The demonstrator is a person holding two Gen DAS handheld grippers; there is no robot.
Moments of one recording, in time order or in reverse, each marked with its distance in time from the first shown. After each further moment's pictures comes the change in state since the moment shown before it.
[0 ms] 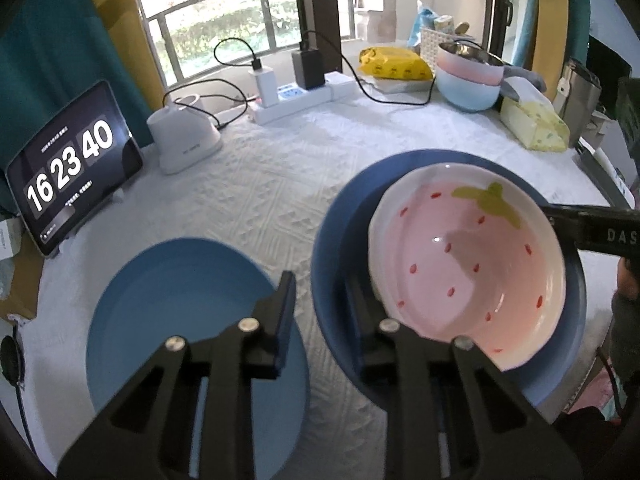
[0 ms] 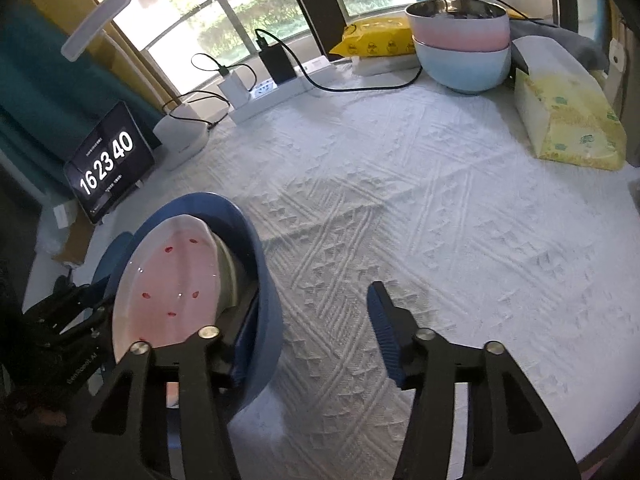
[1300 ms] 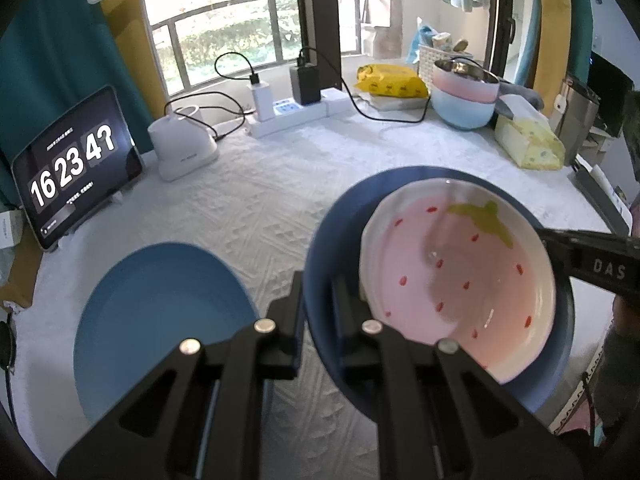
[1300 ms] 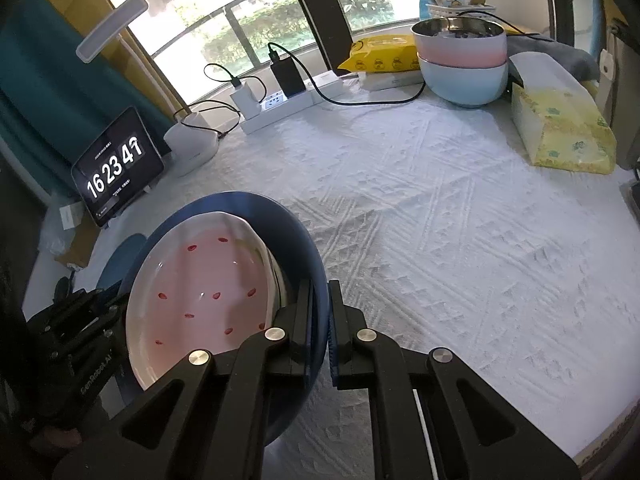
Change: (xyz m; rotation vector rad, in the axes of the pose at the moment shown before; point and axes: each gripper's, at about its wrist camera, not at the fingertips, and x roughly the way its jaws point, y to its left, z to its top) left arm -0.005 -0.013 0.000 -0.049 -0.053 -0.004; right arm -0.011 0.010 -0.008 -0.008 -0.053 -0.006
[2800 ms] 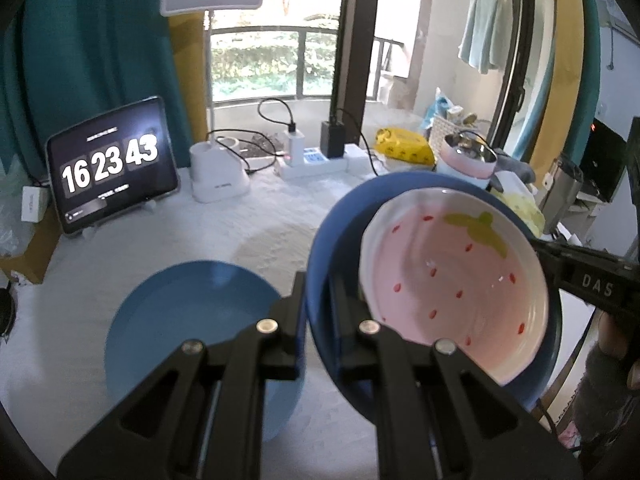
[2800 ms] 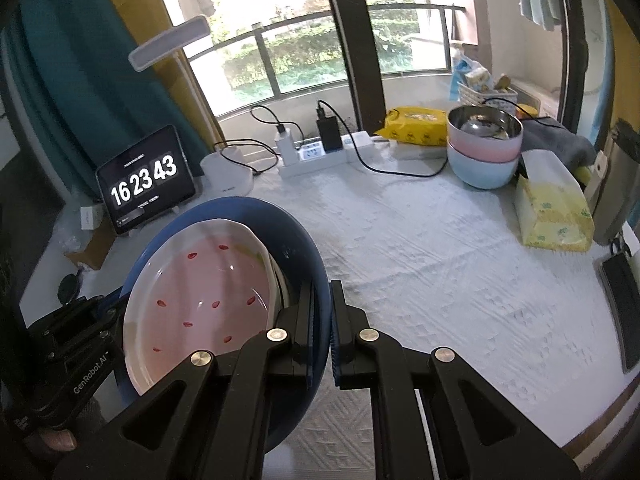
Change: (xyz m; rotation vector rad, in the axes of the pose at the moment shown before) left arm -0.070 0.043 0.004 -0.159 -0.143 -0.041; right arm -0.056 0.068 0.021 -0.143 -0.123 -0.035
